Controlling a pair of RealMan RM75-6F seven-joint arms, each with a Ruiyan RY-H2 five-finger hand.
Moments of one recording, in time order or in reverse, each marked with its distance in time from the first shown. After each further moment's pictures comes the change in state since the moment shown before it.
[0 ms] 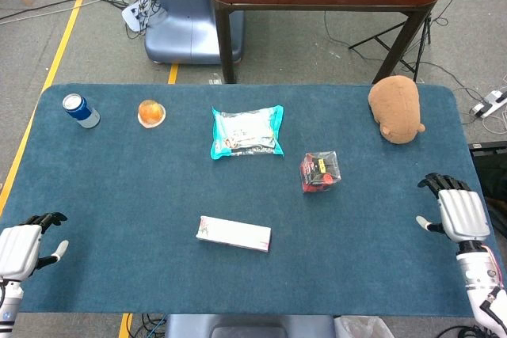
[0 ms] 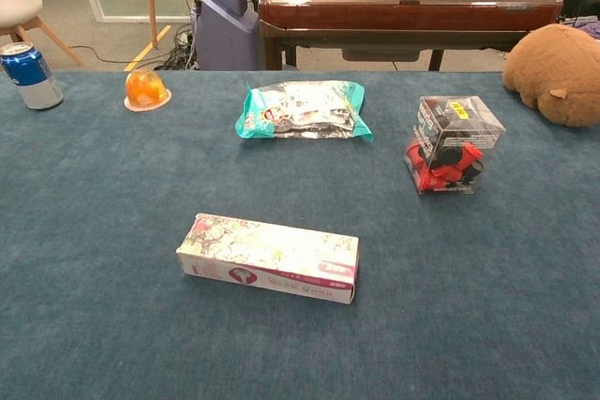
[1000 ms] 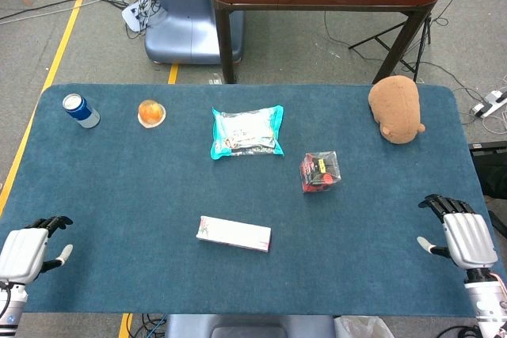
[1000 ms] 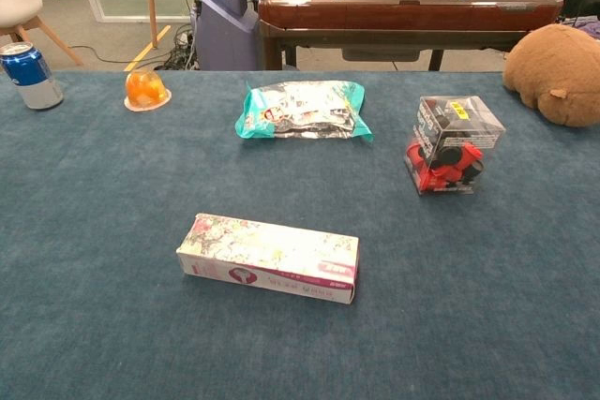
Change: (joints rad) left arm 0.001 -0.004 0.020 -0.007 0.025 -0.007 0.037; right arm -0.114 0.009 -0.102 0.010 -0.189 0.144 0.144
